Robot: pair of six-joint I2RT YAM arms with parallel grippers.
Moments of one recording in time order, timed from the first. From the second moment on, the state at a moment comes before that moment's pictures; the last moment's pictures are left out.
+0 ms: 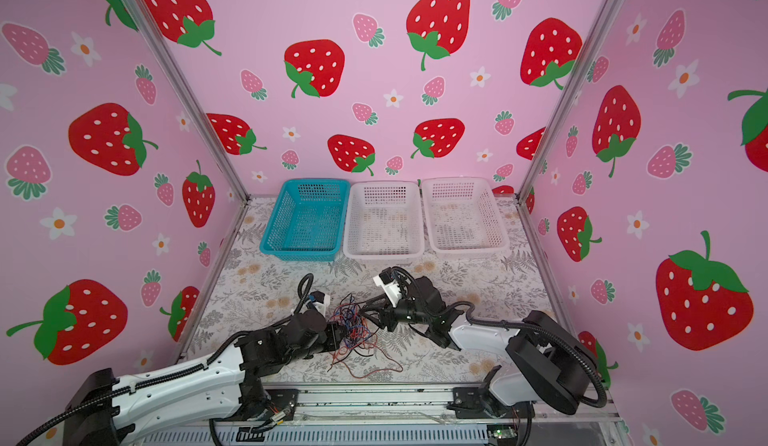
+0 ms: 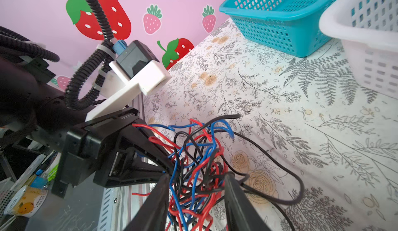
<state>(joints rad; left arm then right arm) -1.01 0.90 0.43 -0.30 -0.13 -1.04 0.93 1.40 0.47 0.62 -0.52 0.36</state>
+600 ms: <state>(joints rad) -1.02 0.83 0.44 -0.31 -0.12 -1.02 0.94 1.44 0.51 0.57 -0.44 0.34</state>
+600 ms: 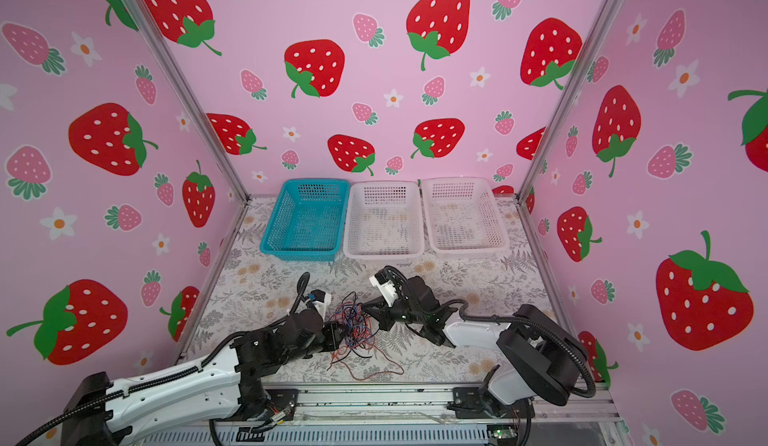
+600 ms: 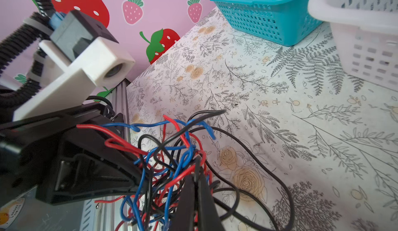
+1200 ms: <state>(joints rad) -1.02 0.83 0.39 -0.26 -0.12 -1.02 0.94 1.04 0.56 0.27 -0.23 0.32</state>
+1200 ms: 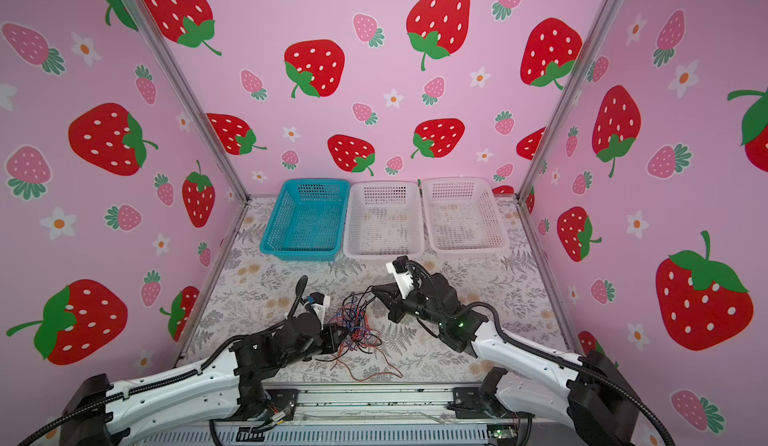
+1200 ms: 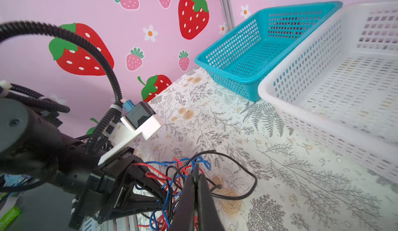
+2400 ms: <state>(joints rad) -0.96 0.91 0.31 -0.20 -0.13 -0.97 0.92 1.10 1.86 -0.49 0.23 0.11</state>
